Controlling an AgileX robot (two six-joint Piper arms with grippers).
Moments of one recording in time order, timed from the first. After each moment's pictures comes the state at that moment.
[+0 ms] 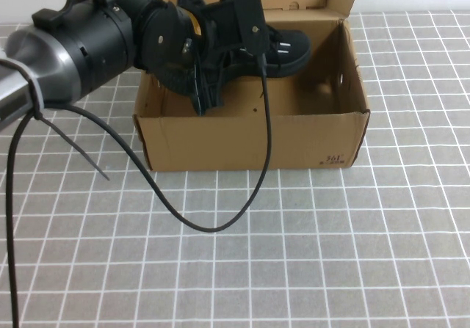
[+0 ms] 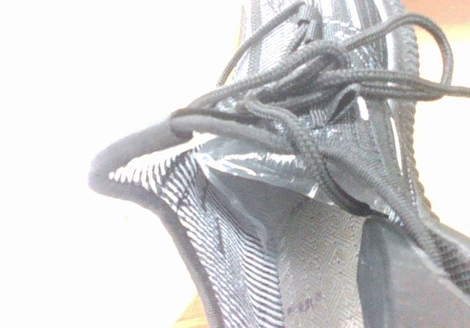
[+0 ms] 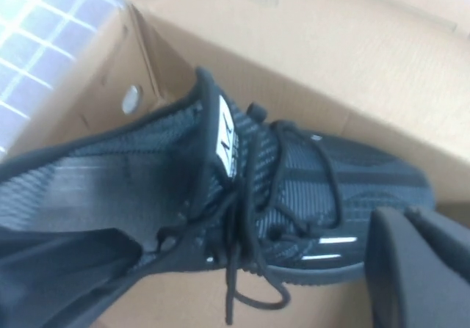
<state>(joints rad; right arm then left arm) 0.43 2.12 -2.47 0.15 1.15 -0.03 -0.54 1.80 -1.56 0.15 0.48 0.98</state>
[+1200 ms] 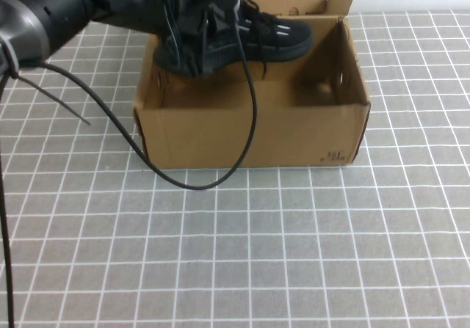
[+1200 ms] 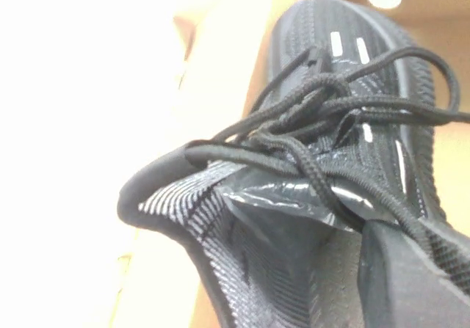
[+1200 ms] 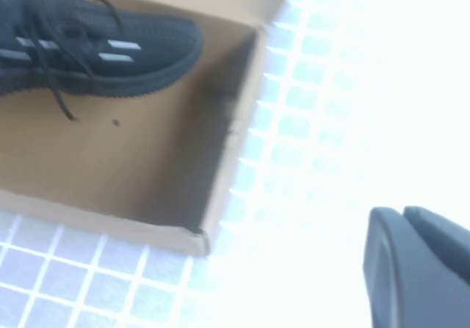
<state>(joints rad) 0.17 1.54 -1.95 0.11 1.25 -0.04 -0.39 1.88 -1.73 -0.44 0.59 1.47</state>
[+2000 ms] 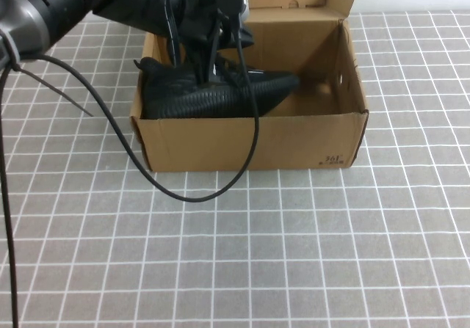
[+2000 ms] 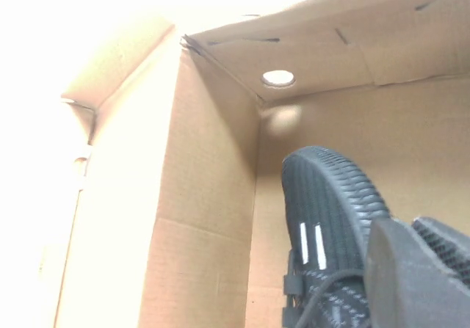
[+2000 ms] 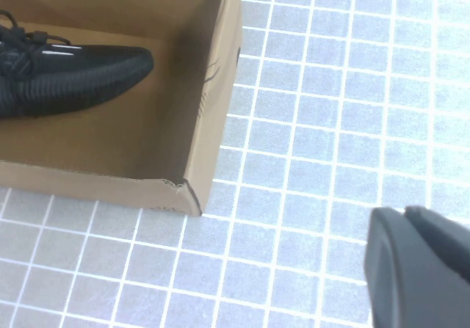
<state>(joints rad) 0.10 1.32 -1.59 0.15 1.12 -0.02 -0.38 1.91 -1.79 -0.63 0.79 1.68</state>
